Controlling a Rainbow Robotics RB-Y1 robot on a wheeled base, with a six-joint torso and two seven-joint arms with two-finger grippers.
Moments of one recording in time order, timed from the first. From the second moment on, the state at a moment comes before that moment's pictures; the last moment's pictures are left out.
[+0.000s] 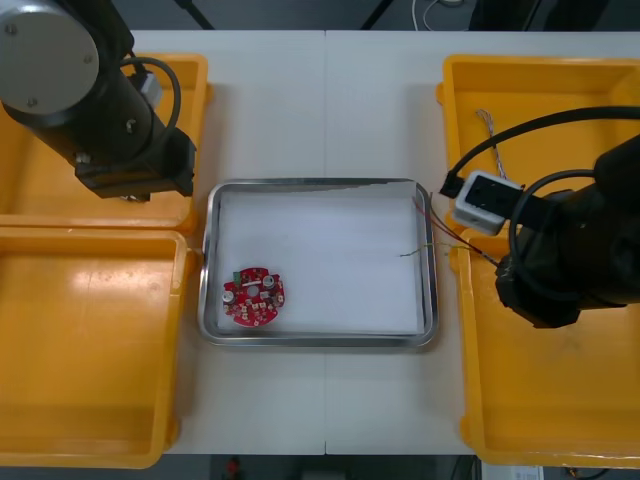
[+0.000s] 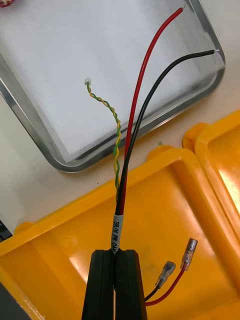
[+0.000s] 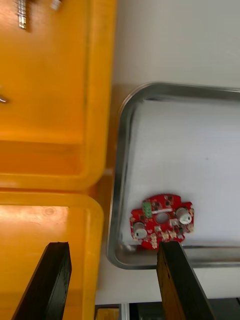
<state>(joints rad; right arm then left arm) -0.59 -0.92 0.28 -2.53 -1.04 1.92 1.45 -0.81 0.75 -0.28 -1.88 0.92 1.91 -0.71</state>
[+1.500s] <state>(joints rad) -0.82 -0.55 0.86 -1.93 -0.73 1.60 1.78 -0.86 0.76 -0.24 -1.13 0.79 1.46 -0.71</state>
